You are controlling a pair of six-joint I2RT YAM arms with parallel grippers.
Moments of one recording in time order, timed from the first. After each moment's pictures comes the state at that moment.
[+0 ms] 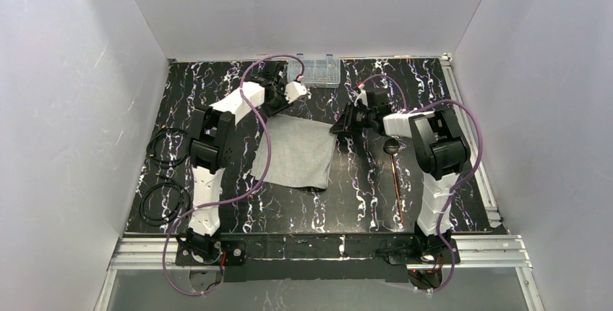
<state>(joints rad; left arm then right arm) -0.37 2.21 1.74 -0.65 0.05 0.80 0.32 2.02 1.10 0.18 -0.62 0.57</state>
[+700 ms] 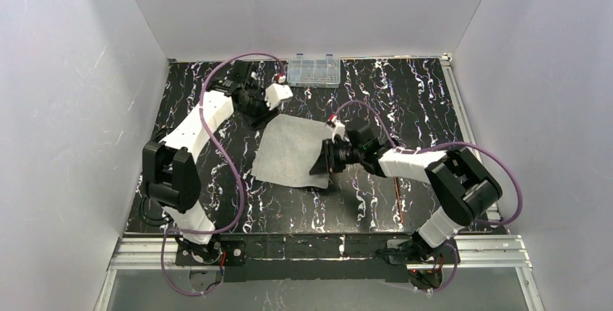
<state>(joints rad) -0.33 1.73 1.51 -0.87 0.27 0.78 0.66 1.57 0.74 0.24 -0.62 0.60</state>
